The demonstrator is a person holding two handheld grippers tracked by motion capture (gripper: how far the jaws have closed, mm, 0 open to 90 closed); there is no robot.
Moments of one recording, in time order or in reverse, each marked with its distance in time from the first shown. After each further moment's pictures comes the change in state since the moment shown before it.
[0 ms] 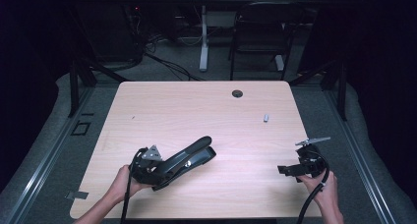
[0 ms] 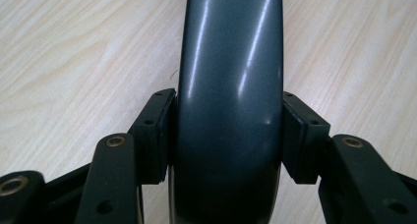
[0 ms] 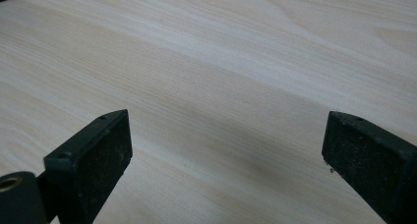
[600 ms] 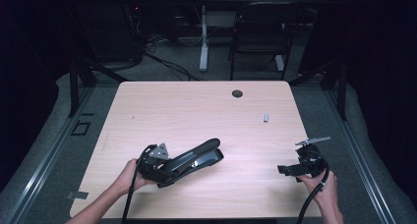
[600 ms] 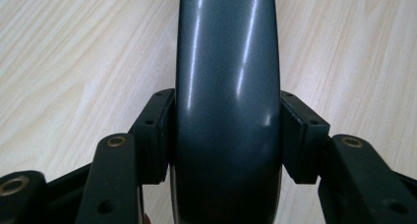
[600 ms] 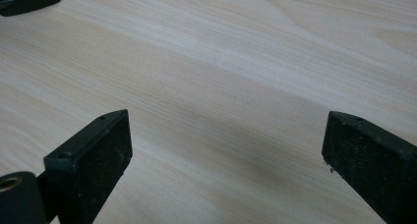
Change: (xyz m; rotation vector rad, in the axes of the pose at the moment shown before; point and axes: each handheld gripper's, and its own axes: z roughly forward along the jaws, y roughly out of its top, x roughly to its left) left arm 0.002 0.020 0.013 0.014 -0.077 0.133; right arm 0.000 0.000 0.000 -0.003 0.009 0.003
